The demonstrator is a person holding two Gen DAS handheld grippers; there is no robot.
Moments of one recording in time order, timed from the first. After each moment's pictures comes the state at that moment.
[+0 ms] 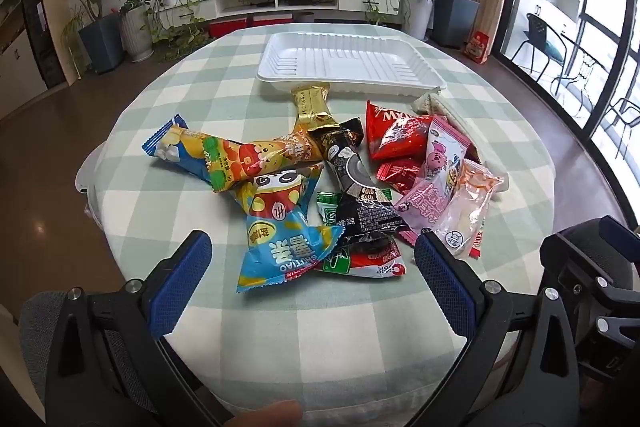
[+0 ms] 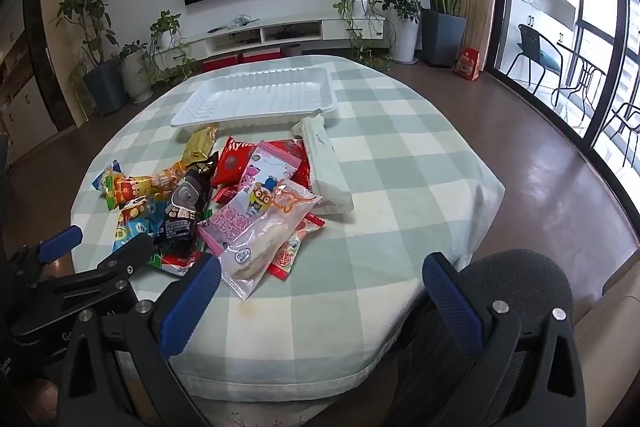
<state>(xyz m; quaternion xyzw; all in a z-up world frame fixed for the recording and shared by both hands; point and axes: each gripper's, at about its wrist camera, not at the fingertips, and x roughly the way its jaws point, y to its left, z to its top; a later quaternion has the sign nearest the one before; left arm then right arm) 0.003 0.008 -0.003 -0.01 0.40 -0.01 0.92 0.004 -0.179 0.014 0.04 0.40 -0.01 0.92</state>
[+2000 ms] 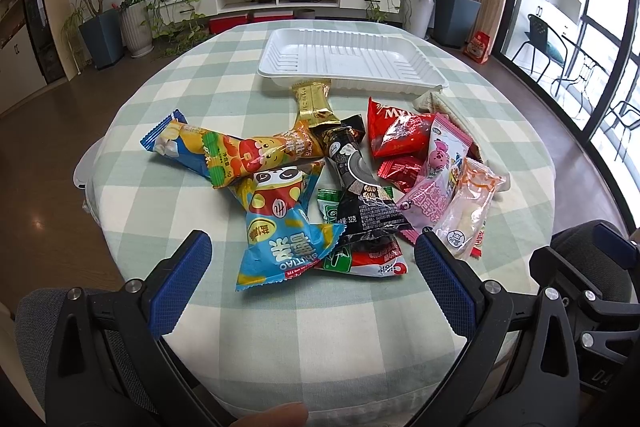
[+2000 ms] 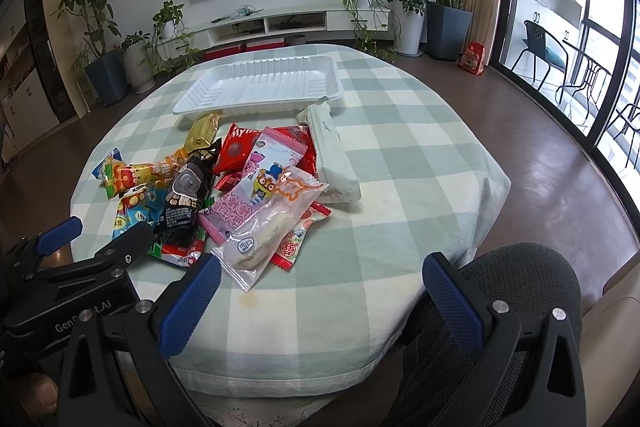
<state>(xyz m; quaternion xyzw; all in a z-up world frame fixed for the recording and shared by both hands) 0.004 0.010 -0.005 -0.01 0.40 -0.01 0.91 0.006 -0.175 0.007 0.04 0.42 -0.01 0.91</state>
